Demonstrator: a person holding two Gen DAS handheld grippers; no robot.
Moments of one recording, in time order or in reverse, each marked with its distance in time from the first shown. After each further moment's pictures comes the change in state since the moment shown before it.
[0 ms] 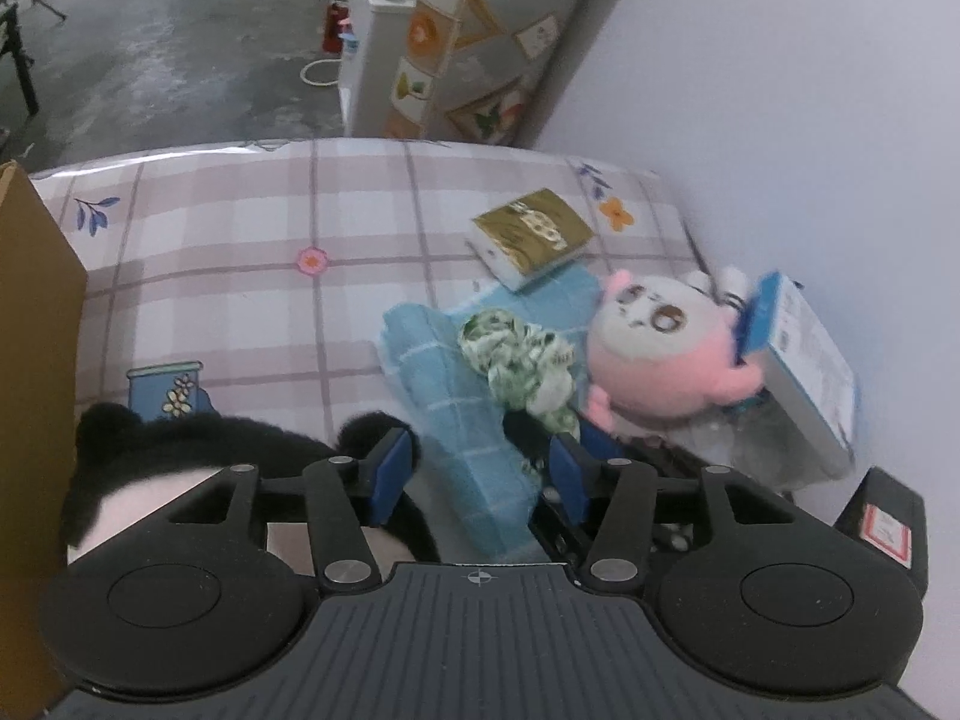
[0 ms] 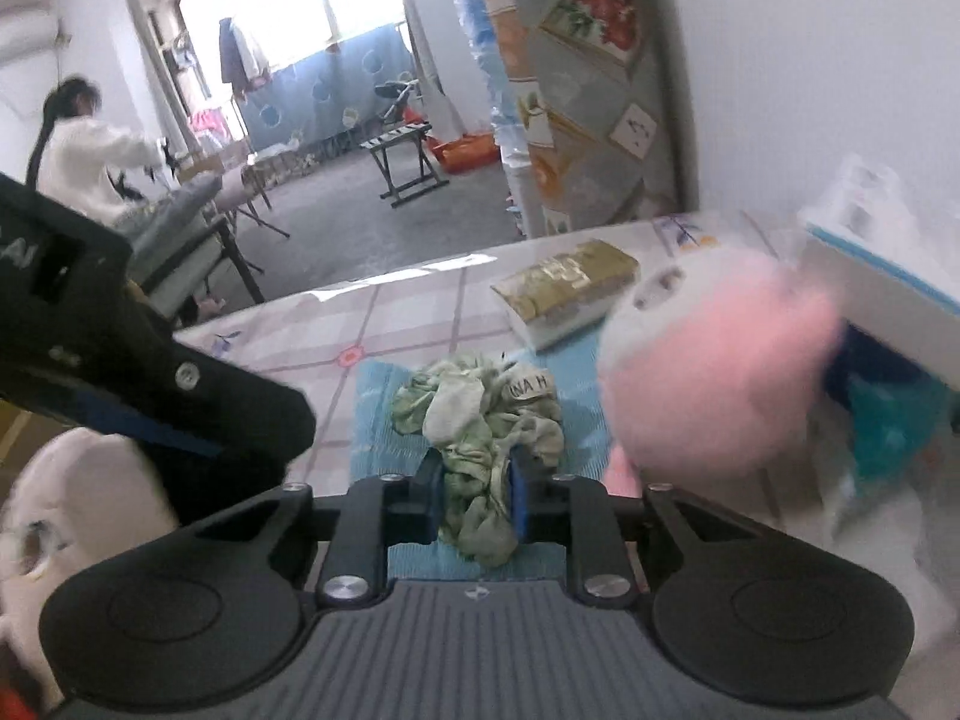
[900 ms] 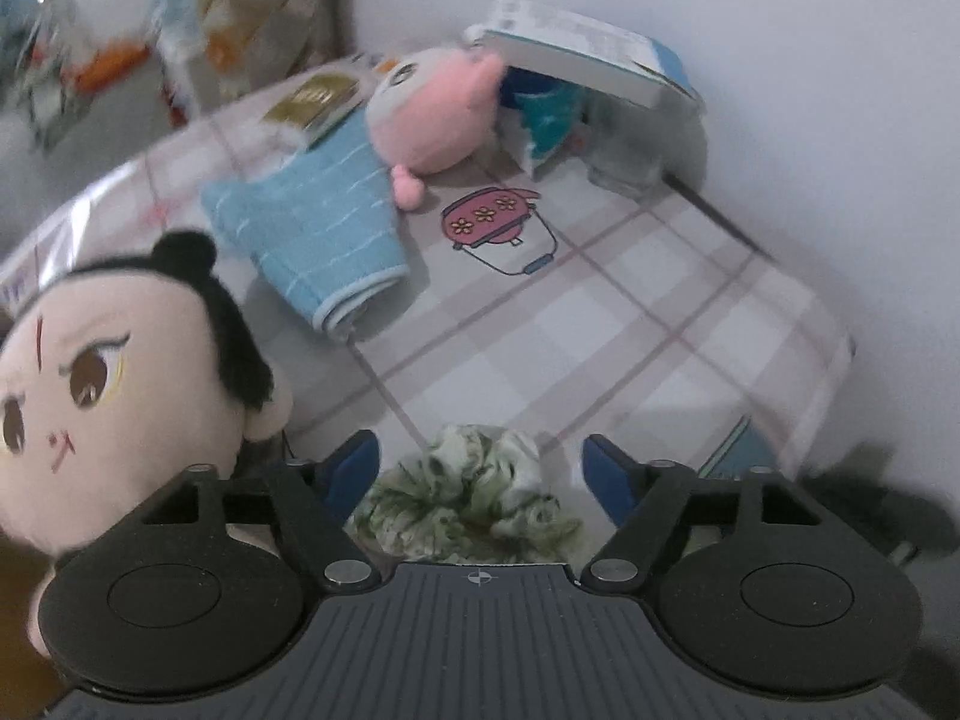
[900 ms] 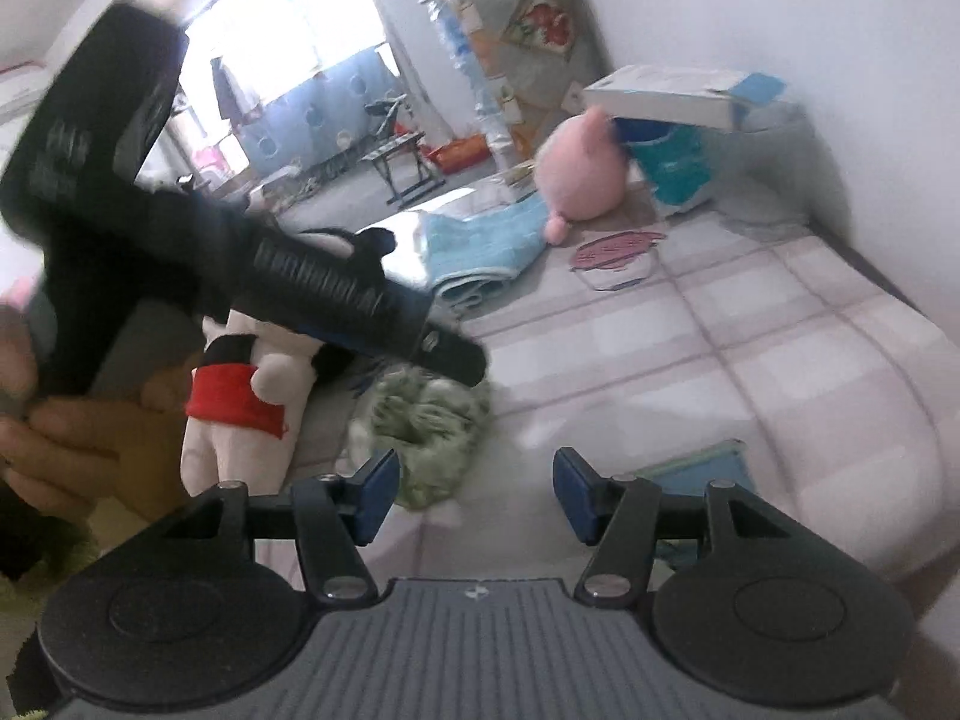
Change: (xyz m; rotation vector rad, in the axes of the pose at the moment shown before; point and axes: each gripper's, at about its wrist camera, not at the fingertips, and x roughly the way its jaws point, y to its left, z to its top) left arm -0.011 -0.073 -0.145 0.497 0.028 0.010; right arm -0.186 0.003 -0.145 0.117 -0.023 0.017
